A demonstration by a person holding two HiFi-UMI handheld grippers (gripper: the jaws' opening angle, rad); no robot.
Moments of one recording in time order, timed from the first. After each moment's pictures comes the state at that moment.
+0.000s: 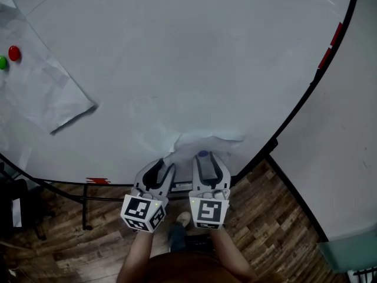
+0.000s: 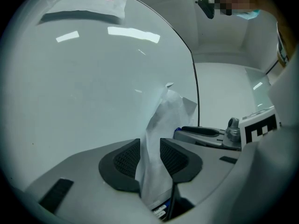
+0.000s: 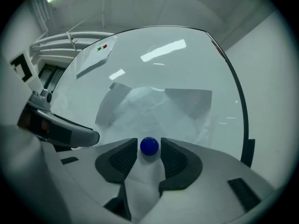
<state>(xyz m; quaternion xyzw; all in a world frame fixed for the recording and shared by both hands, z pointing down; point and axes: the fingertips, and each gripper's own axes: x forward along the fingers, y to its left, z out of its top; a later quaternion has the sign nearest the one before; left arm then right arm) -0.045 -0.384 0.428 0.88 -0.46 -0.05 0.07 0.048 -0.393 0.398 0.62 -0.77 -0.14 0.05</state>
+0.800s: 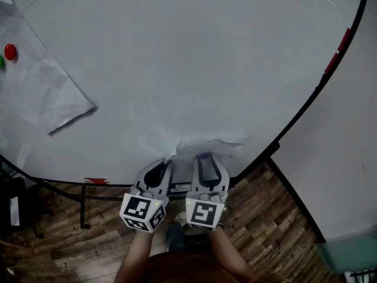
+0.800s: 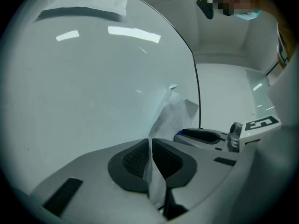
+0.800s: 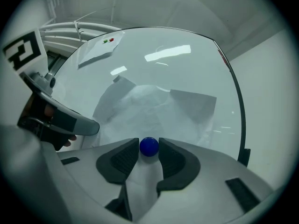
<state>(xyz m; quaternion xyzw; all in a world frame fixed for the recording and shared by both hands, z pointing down) -0.045 -0.393 0.421 0.88 -0.46 -0.05 0.07 0.044 -0.398 0.396 0.64 -0.74 -0.20 0.07</state>
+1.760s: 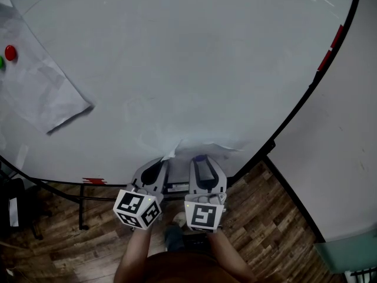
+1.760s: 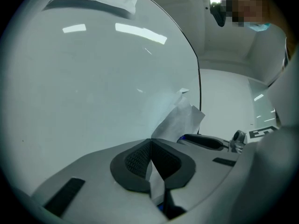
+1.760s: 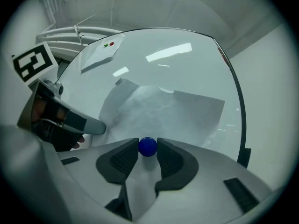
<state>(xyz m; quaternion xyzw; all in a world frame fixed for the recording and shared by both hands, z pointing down) -0.043 -0.393 0.417 0.88 -0.45 -0.08 0.12 0.045 -0.387 0.394 0.62 -0.76 -0.18 0.07</state>
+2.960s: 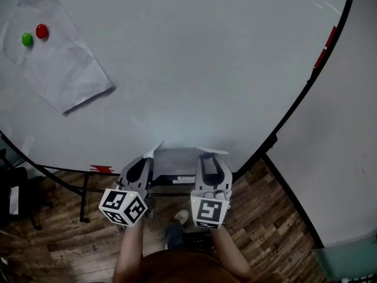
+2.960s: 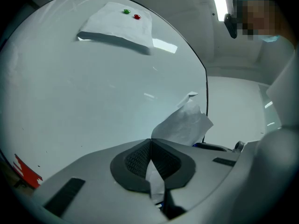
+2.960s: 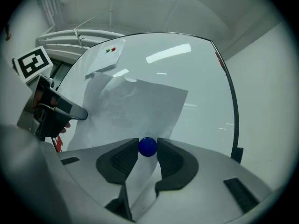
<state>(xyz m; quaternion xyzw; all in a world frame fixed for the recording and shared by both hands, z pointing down) -0.114 -0.351 0.409 0.84 -0.51 -0.12 0.14 0.045 -0.355 0.393 0.62 -0.77 -0.17 0.08</state>
